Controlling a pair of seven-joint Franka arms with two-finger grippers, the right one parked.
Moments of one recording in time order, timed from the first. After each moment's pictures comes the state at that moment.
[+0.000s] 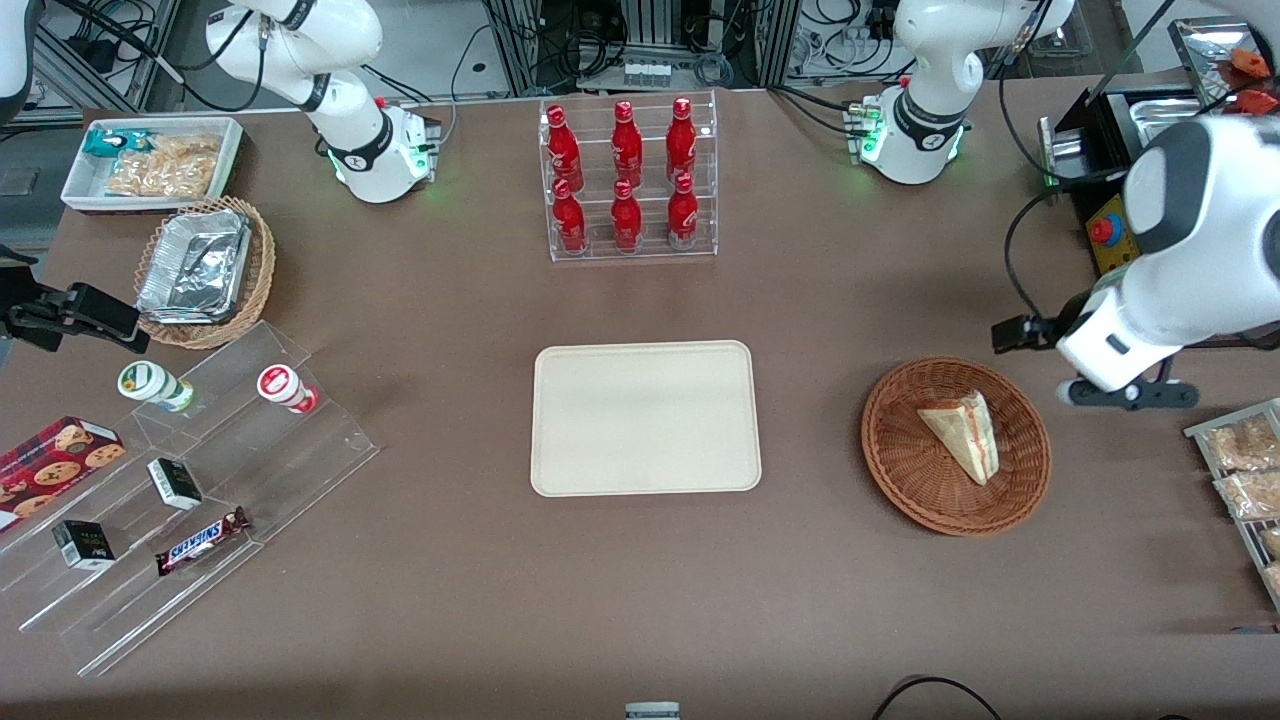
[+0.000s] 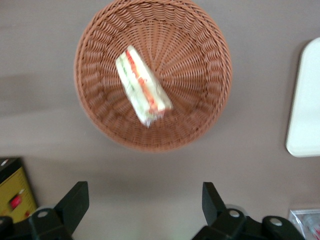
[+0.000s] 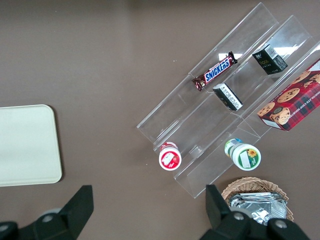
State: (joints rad) arm 0.12 0.14 -0.20 -1.83 0.02 1.80 -0.03
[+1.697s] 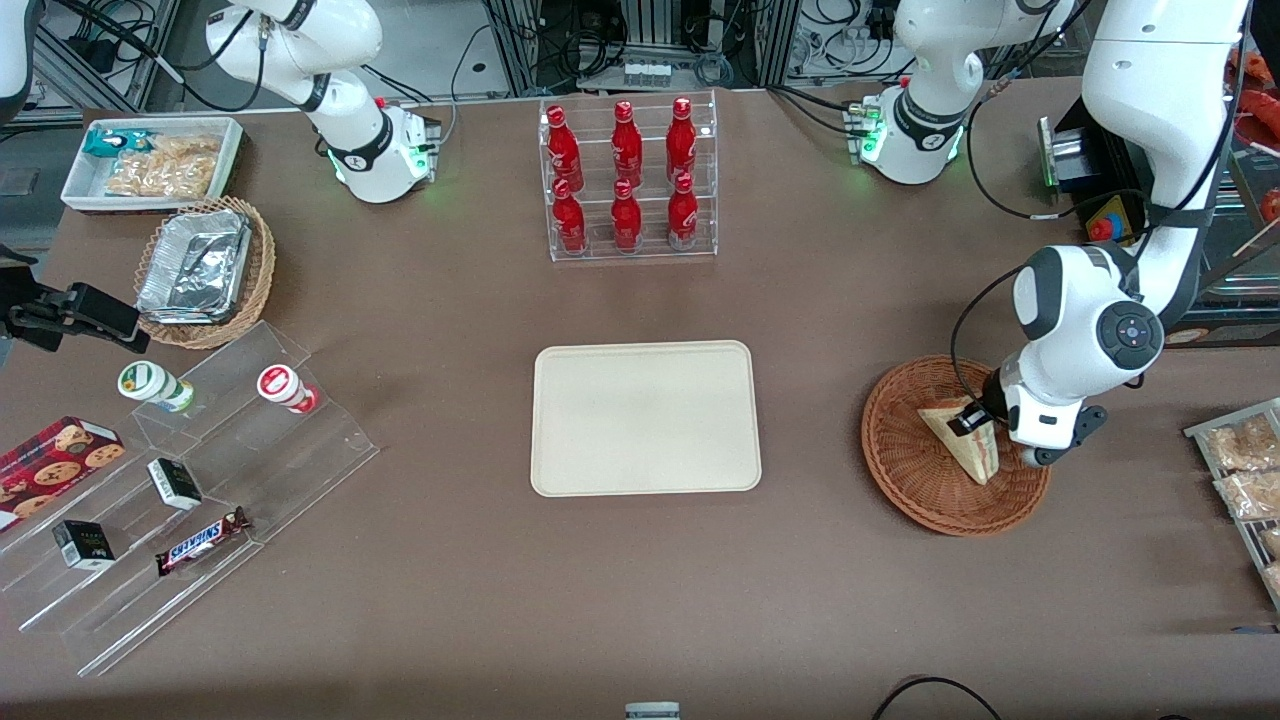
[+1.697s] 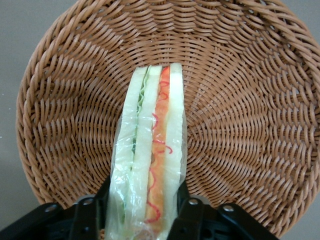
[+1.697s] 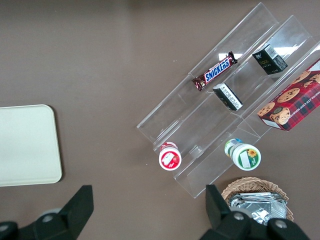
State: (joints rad) arm 0.13 0.33 -0.17 -2.11 0.02 2.39 -0.63
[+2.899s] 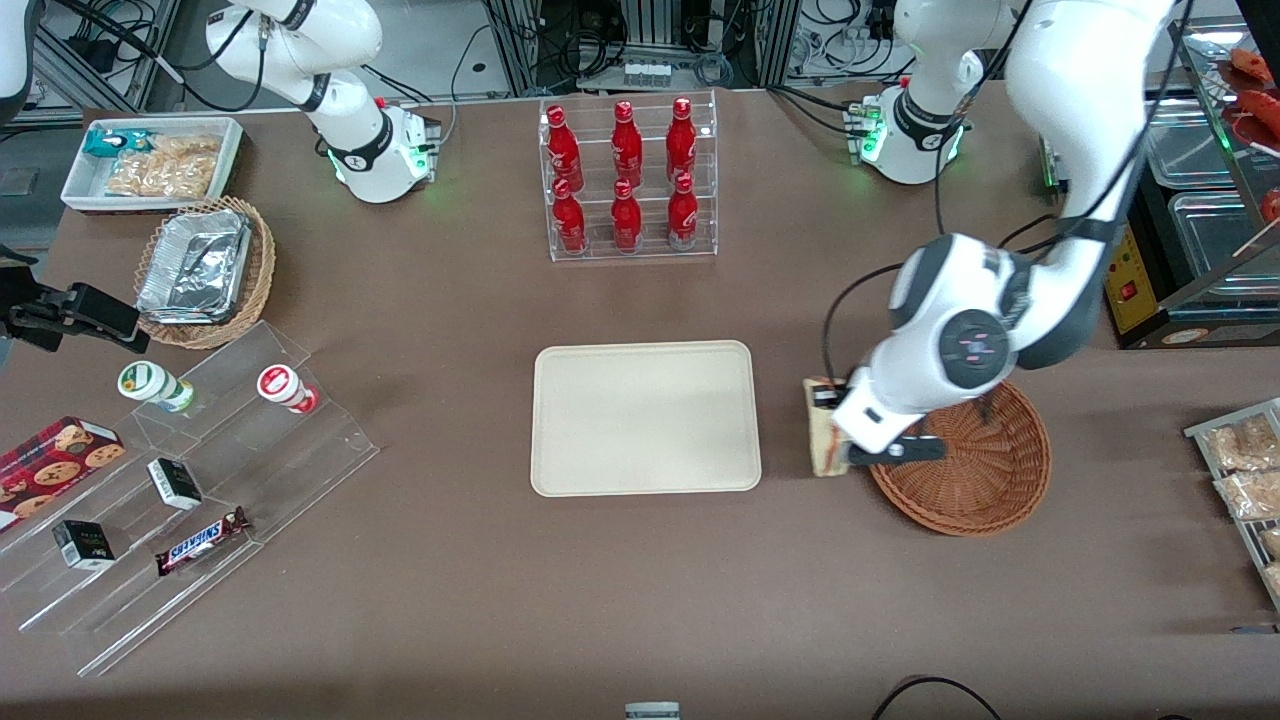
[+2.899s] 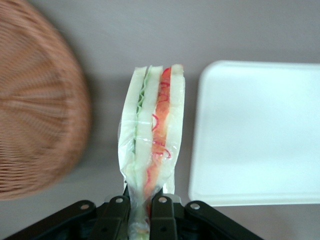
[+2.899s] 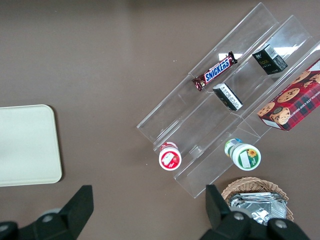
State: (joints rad) arm -0.07 0.48 -0.41 -1.69 0.03 1.99 -0.50
